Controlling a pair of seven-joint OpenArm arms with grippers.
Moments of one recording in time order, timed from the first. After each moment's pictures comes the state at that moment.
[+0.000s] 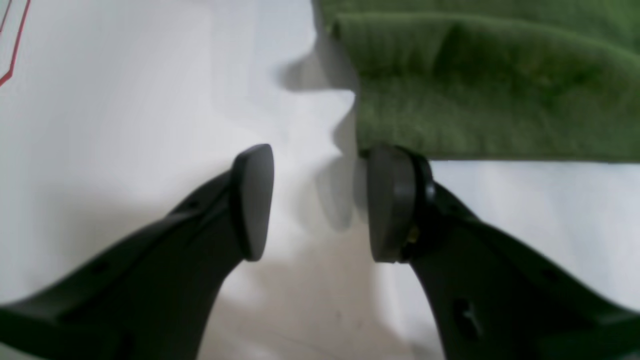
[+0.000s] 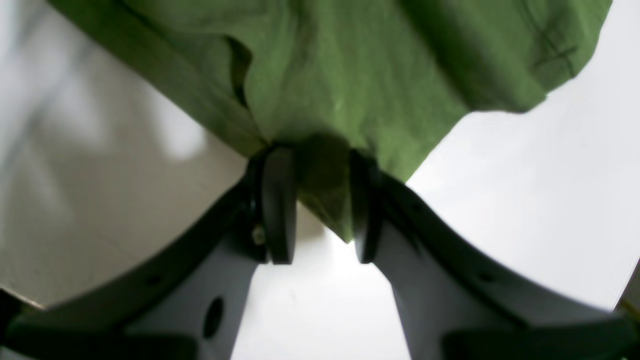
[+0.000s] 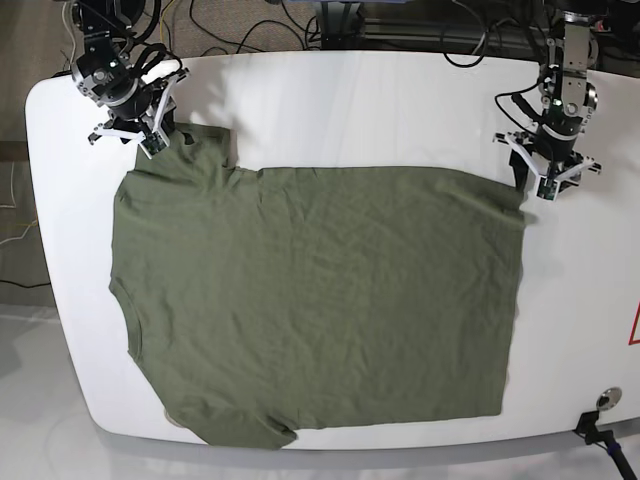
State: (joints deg) left arm 18.0 -25.1 -5.5 86.0 -3.4 -10.3 17.4; right arm -28.7 26.4 7.3 101.7 5.0 25.8 -37.8
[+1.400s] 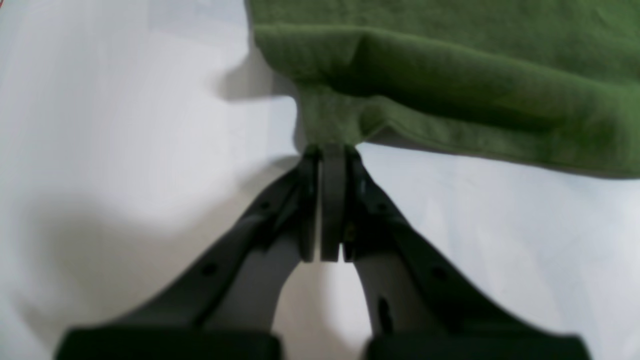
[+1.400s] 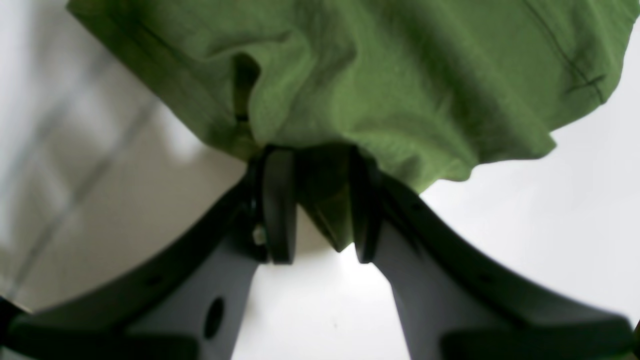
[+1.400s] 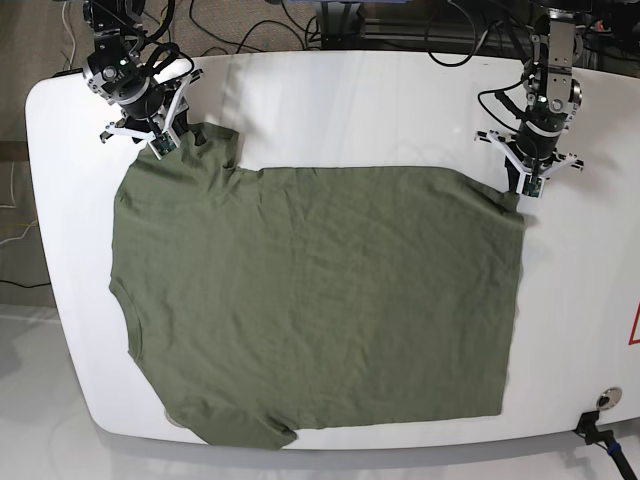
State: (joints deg) left arm 17.9 -21.1 -5.1 85.8 -3.5 -10.9 15.8; right arm -28.2 23.3 6.7 102.2 5.2 25.4 -37.3
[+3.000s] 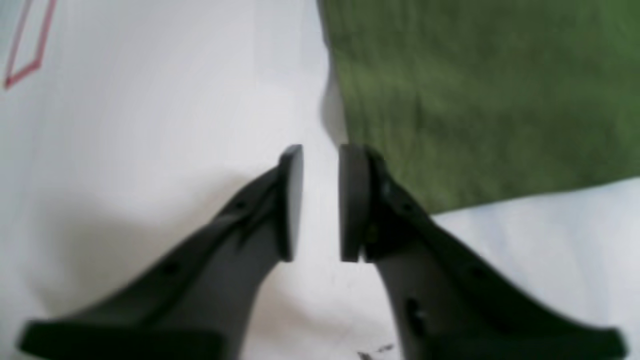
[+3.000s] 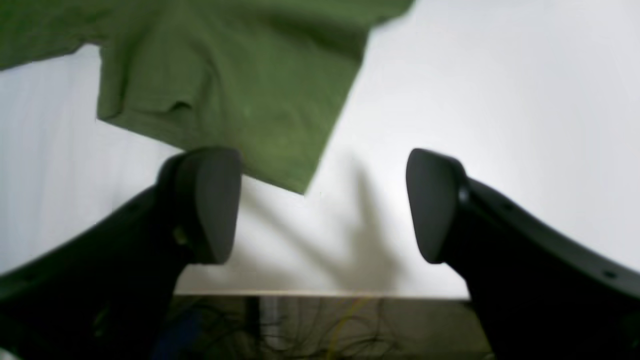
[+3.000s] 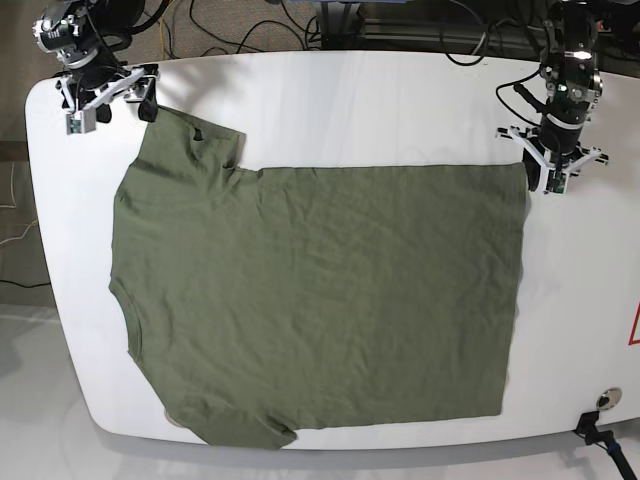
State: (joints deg) left arm 22.7 -19.5 -14.1 96.7 -3.3 -11.8 19.7; right arm -29.3 6.1 44.2 107.6 34.7 36.5 -53.5
